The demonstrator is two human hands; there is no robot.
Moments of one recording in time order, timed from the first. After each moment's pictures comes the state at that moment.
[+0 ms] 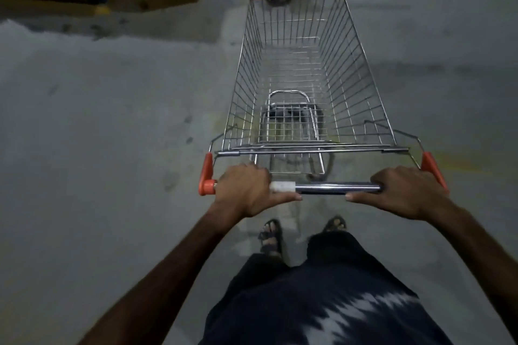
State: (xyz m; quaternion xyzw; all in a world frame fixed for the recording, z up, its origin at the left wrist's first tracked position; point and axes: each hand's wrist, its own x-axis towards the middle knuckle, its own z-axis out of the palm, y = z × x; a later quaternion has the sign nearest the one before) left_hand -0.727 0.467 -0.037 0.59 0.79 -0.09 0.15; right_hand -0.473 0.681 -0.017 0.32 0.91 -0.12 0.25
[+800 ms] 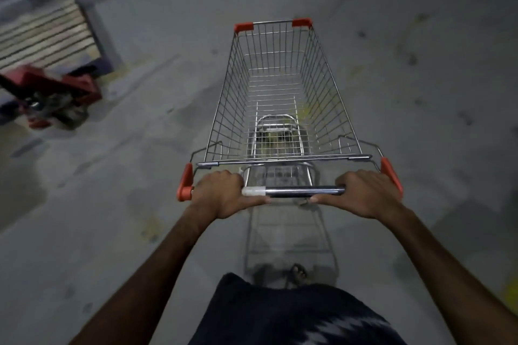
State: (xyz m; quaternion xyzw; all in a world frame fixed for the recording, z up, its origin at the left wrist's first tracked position) left_hand -0.419 0.706 -0.026 0.84 0.51 -0.14 0.10; right_hand -0.104 0.639 -0.001 0.69 0.69 -0.18 0.11
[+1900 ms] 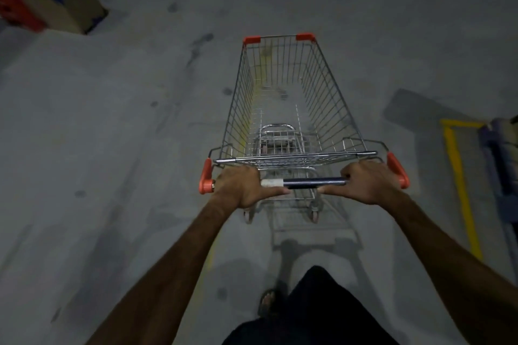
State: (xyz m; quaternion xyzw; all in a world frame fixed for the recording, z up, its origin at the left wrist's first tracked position) left_hand 0.071 1.168 -0.020 0.96 0.23 -0.15 0.07; right_hand 0.284 0.938 -0.022 0.87 0.46 -0.14 0.04
